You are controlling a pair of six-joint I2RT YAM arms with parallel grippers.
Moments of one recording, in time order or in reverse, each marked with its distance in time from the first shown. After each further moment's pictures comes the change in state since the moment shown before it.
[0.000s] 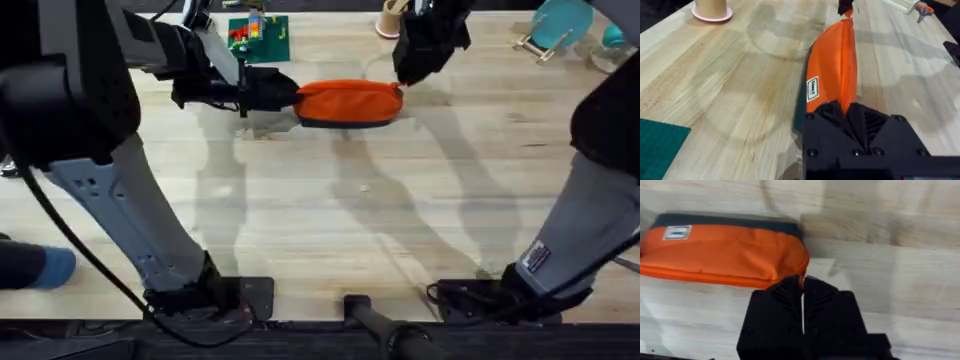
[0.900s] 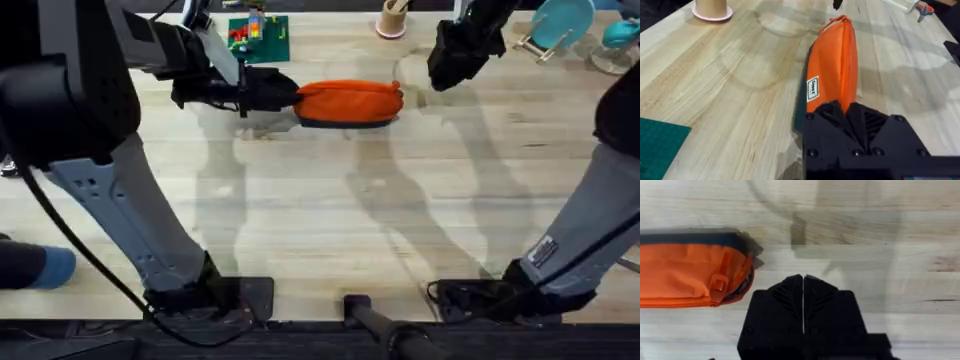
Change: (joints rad) left arm 0.000 0.000 0.000 0.000 -0.002 0.000; right arm -0.160 0.000 -0.081 0.032 0.019 -0.063
